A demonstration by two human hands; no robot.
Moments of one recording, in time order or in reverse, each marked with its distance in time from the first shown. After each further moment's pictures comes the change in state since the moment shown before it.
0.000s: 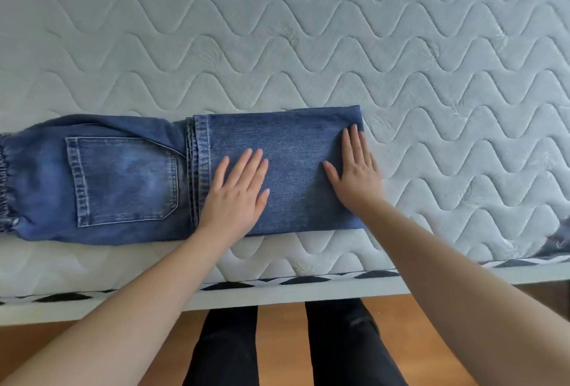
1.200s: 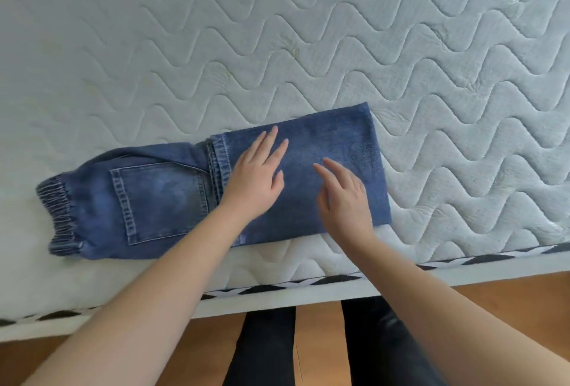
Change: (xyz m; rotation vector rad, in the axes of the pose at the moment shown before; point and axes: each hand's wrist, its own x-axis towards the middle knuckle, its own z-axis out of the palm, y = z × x) left_hand 0.052 -0.020 -0.048 -0.346 -0.167 0.042; right_hand -0.063 -0.083 -0.010 0.374 0.308 -0.097
